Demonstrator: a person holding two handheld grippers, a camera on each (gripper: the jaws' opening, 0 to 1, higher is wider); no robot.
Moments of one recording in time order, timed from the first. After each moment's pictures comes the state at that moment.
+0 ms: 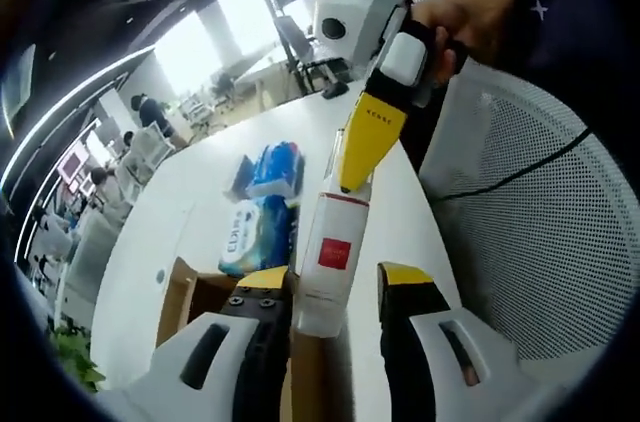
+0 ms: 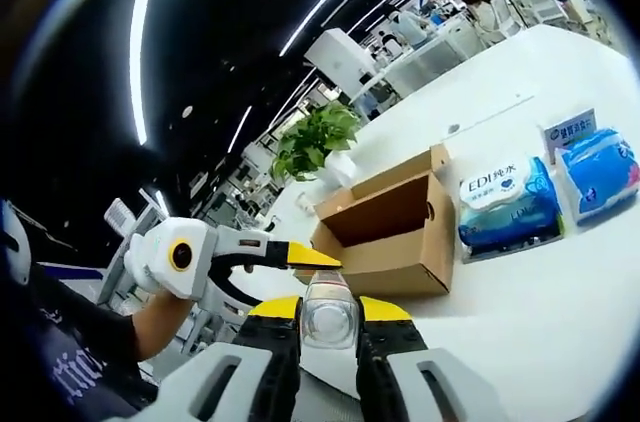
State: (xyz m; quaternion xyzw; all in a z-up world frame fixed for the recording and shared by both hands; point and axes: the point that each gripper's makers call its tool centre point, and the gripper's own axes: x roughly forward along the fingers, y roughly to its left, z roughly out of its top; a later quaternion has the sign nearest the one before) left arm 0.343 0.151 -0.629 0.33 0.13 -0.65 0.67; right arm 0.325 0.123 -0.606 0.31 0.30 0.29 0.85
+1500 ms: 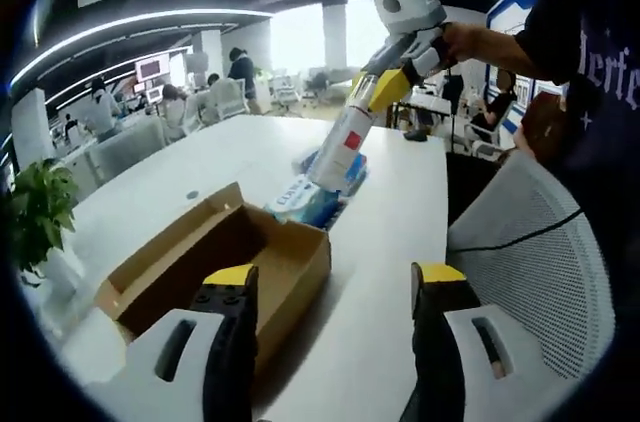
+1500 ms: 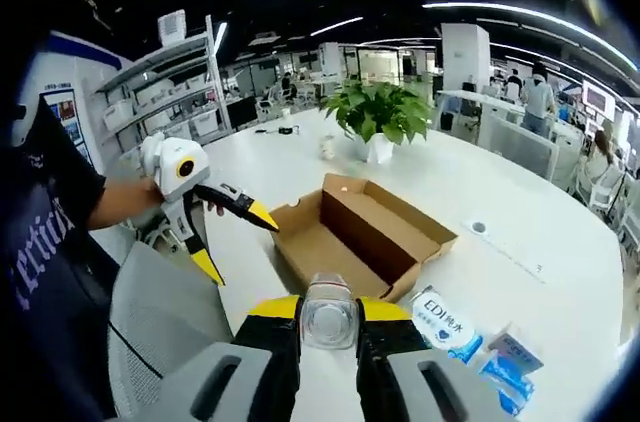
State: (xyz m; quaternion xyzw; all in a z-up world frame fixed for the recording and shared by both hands) left arm 0.360 0.223 -0.610 0.14 0.19 -0.54 0.81; right arm 0.378 0.090 -0.548 -0.11 0.31 0.42 0.85
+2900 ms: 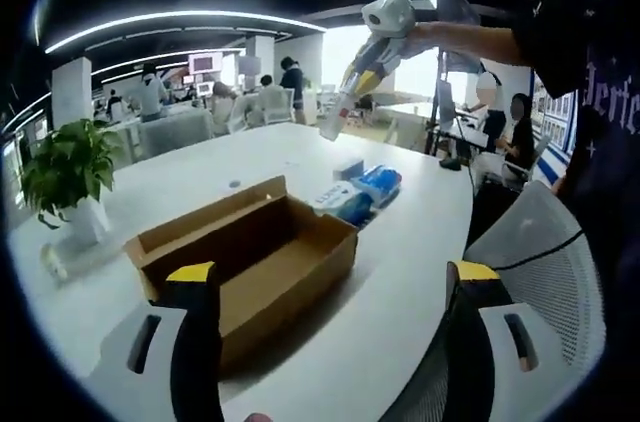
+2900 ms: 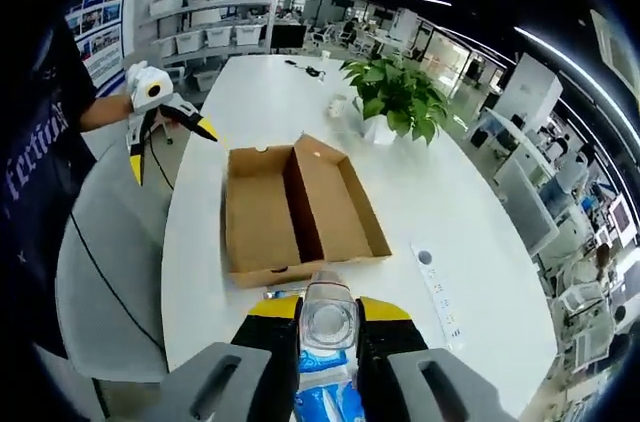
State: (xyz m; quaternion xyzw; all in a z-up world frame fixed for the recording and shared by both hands) left arm 0.357 0.269 -0.602 0.07 0.18 -0.47 0.86; right arm 0.486 0.027 -0.527 -0.32 0.31 0.46 0.77
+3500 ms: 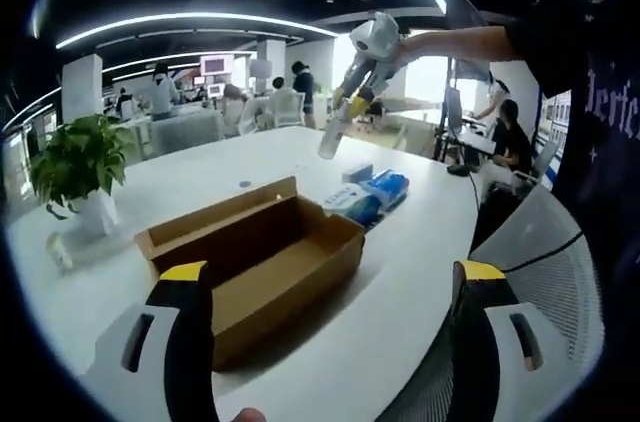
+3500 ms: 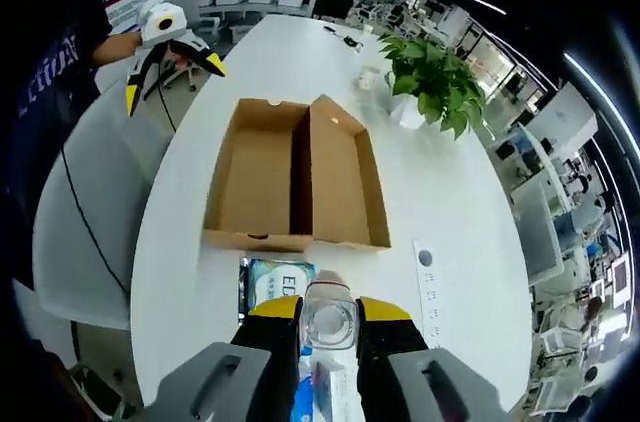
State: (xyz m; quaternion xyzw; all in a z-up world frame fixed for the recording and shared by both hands) left arm 0.357 0.284 -0.600 0.06 0.18 -0.44 0.88; right arm 0.522 0.025 -0.572 -0.43 0.32 0.49 0.69
